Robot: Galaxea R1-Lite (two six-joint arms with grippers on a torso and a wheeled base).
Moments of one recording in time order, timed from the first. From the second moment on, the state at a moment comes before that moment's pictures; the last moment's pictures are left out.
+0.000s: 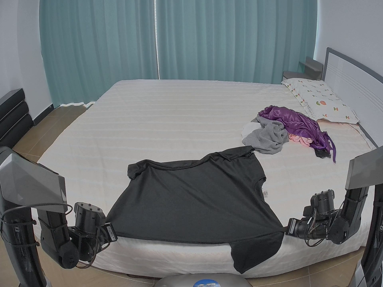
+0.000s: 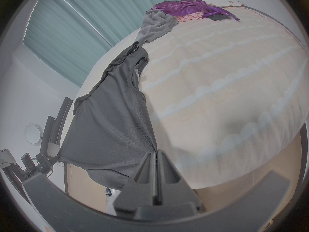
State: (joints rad) left arm -0.30 2.20 -0.17 -1.22 0.38 -0.55; right arm 0.15 2.26 -0.28 -1.09 0.19 0.51
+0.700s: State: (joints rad) left arm -0.34 2.27 -0.22 -1.23 0.36 -0.63; right arm 0.16 2.22 -0.24 -1.19 0.22 0.60
